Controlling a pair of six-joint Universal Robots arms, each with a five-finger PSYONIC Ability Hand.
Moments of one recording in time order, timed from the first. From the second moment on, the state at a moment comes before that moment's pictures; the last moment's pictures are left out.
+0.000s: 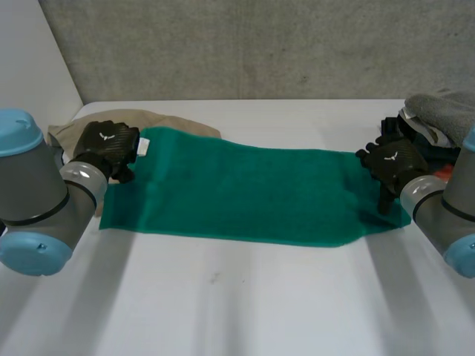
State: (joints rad) left arm 4.41 -1.96 -1.53 3.34 -1.56 3.52; right arm 1.77 -1.07 1.49 -0.14 1.43 2.47; left_hand 0.95 0.96 0.97 0.97 0.79; right_hand 0.22 0.20 0.20 0.20 0.04
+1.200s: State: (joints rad) left arm 4.36 -2.26 -1.11 3.04 -1.65 3.62; right arm 1.69 -0.81 0.96 0.30 1.28 2.62; left_hand 0.94 0.96 0.97 0.97 0.79; right_hand 0.92 0.92 0.93 0.93 0.76
